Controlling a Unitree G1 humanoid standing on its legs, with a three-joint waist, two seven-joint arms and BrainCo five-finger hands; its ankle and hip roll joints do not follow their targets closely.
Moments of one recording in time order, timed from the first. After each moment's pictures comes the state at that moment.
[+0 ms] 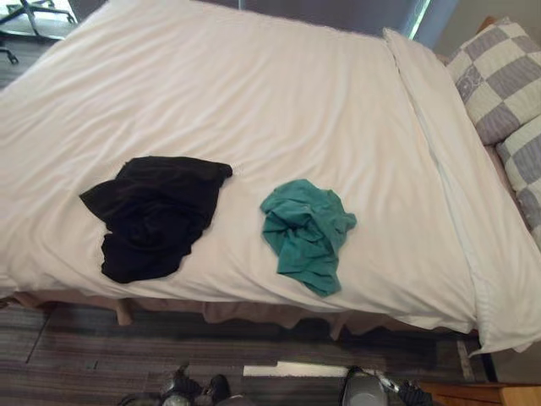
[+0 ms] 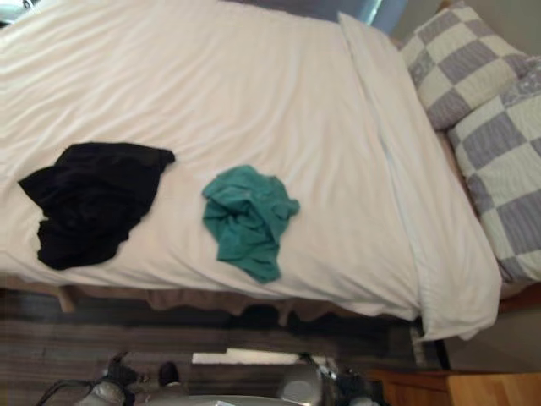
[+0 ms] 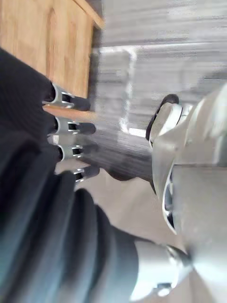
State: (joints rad) left arm -0.05 0.30 -0.30 1.25 0.09 -0.01 0.17; right arm 0.04 -0.18 0.19 1.15 0.01 0.02 -0.19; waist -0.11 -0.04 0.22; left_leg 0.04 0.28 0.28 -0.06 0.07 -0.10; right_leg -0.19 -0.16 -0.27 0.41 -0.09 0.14
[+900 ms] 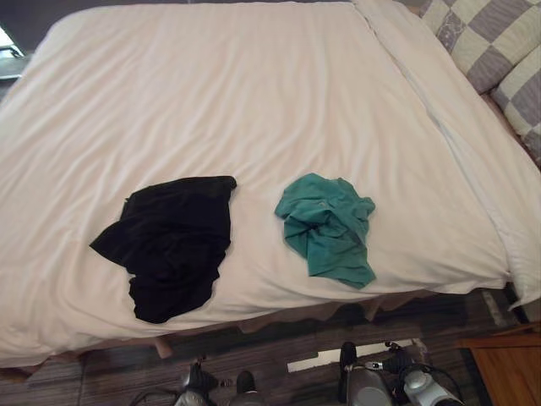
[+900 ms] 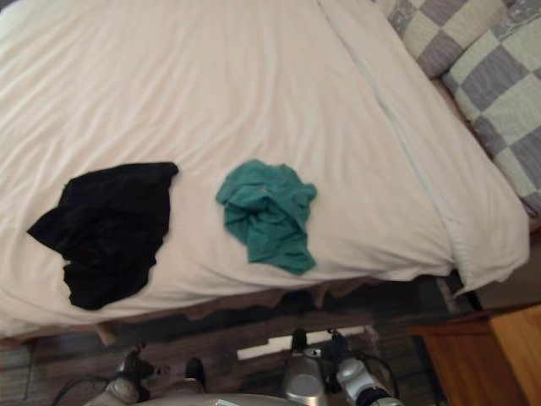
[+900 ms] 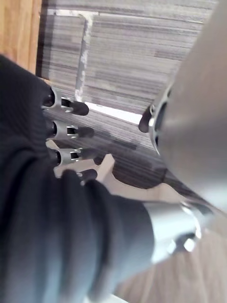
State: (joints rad) left arm 0.00 0.22 -0.26 1.22 0.12 -0.02 0.19; right arm -0.10 -0.23 0.33 1.16 -0.08 0.01 -0.17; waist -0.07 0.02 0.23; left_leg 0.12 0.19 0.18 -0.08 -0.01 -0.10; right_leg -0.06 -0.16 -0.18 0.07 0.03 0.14
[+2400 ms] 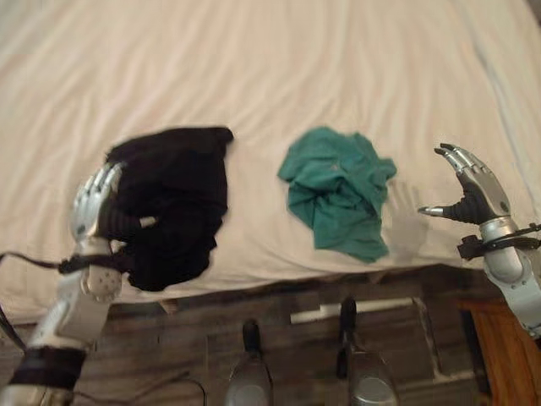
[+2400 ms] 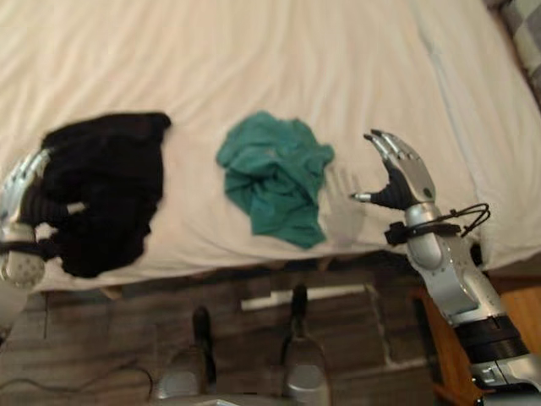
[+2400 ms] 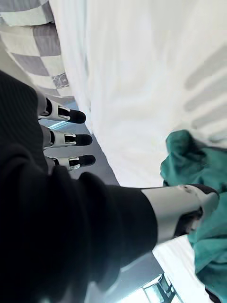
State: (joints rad) left arm -0.18 0.88 0.03 0.23 0.40 -0.02 0.27; right arm -0.21 -0.84 0.09 -0.02 -0.39 -0.11 -0.26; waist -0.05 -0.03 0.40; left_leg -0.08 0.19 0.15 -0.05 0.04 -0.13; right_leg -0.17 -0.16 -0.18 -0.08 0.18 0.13
